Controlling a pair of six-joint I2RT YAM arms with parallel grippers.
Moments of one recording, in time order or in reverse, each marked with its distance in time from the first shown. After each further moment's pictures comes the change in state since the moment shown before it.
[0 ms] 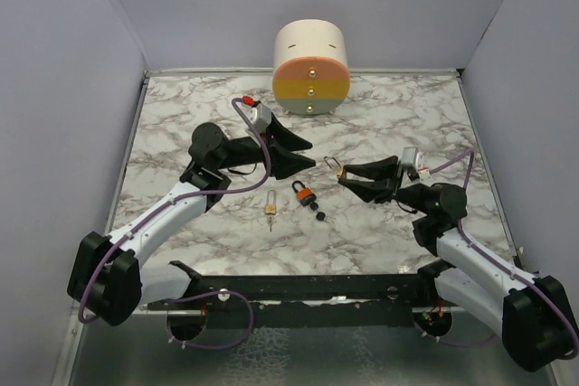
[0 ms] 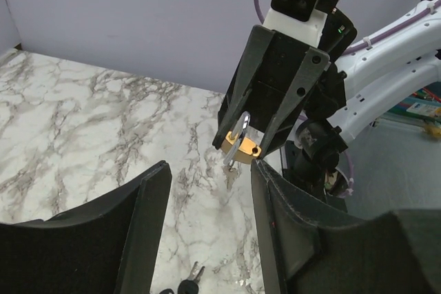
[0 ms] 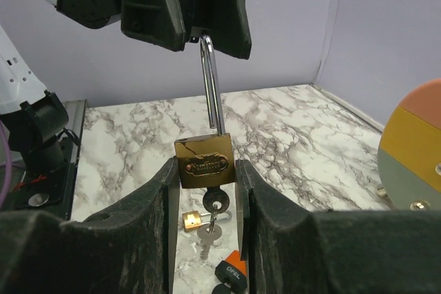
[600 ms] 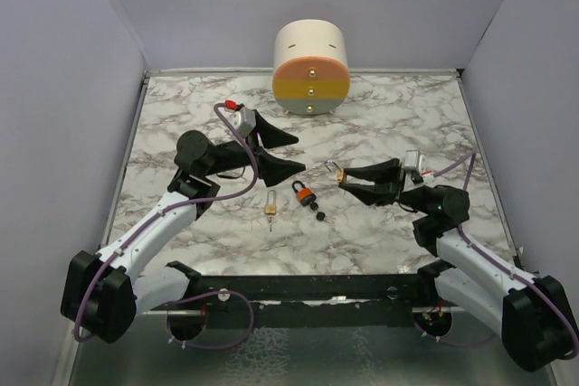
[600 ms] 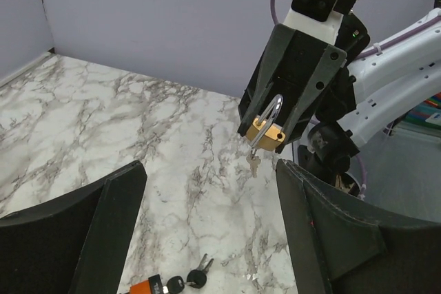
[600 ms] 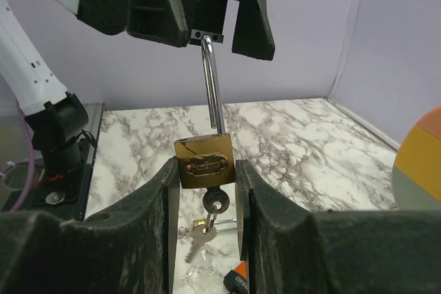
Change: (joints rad) left arm 0.057 -0.093 -0.067 -0.009 -0.018 -0.003; right arm -0.006 0.023 -0.005 0.103 -0.053 0.067
